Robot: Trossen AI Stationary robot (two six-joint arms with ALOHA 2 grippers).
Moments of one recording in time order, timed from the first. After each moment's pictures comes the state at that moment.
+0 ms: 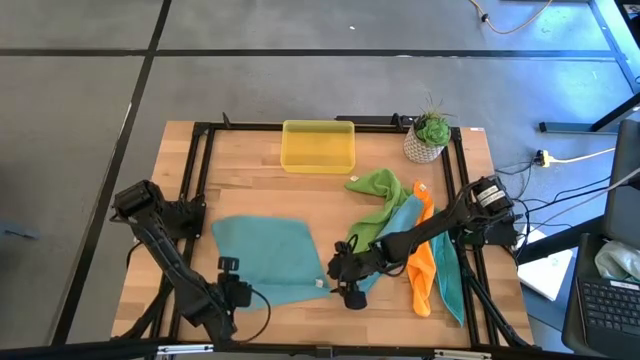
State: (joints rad) left arm -0.95 1.74 1.19 -1.07 -0.34 -0.91; right arm 0.43 1.90 1.07 0.03 0.02 0.31
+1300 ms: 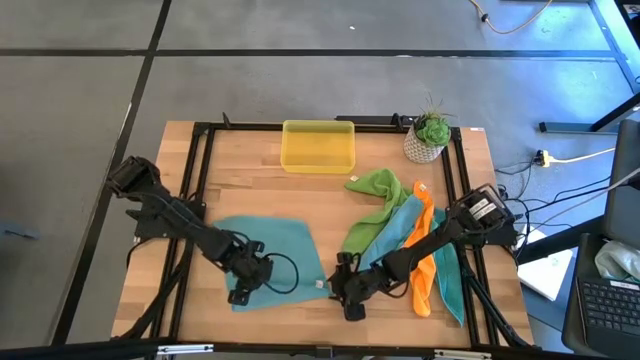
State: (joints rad) left arm -0.57 1.54 0.81 -0.46 0.06 -0.47; right arm 0.53 2.00 1.07 0.15 0.25 0.28
